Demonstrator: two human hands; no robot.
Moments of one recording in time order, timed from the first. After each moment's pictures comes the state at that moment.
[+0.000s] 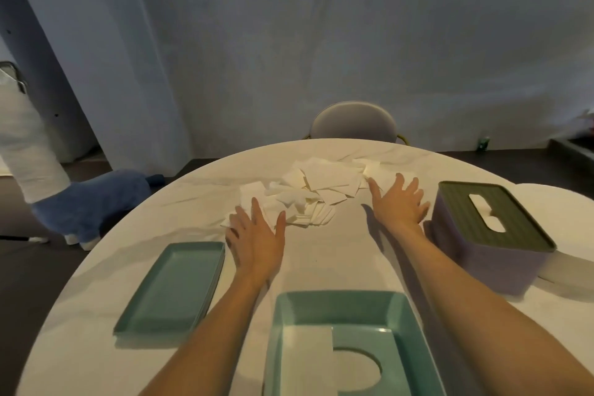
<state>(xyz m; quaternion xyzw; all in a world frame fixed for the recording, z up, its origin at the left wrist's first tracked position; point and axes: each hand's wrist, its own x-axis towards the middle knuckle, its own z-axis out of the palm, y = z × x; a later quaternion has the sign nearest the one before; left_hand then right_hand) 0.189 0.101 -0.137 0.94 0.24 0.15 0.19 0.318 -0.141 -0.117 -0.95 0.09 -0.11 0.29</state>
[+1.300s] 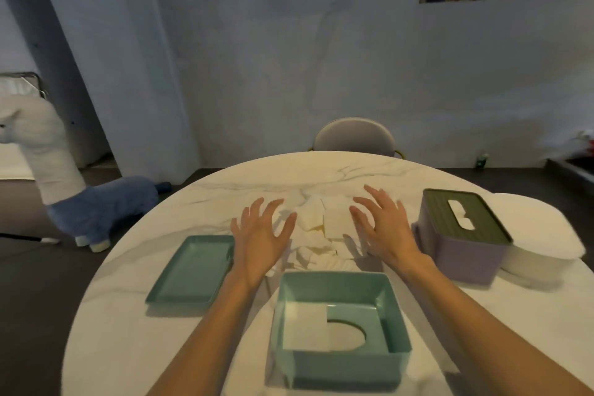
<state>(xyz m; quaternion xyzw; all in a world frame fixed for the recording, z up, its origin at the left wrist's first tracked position) 0.132 0.095 -0.099 0.92 0.10 0.29 0.24 0.238 -0.158 -0.109 -0.91 -0.23 -0.23 0.27</state>
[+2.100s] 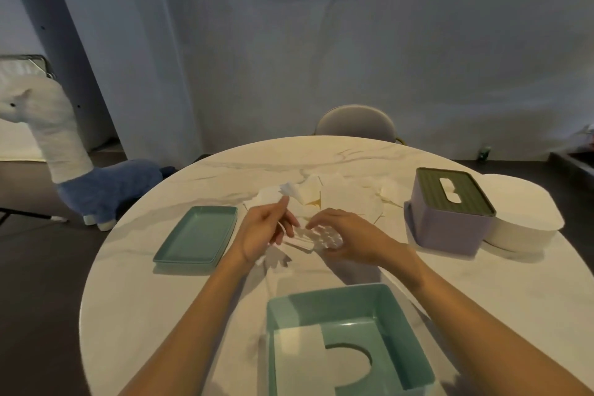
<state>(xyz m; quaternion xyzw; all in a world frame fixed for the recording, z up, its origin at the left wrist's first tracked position) 0.065 0.071 -0.080 0.76 0.00 0.15 0.63 0.149 -0.138 -0.094 -0.88 -0.43 -0.03 0.21</state>
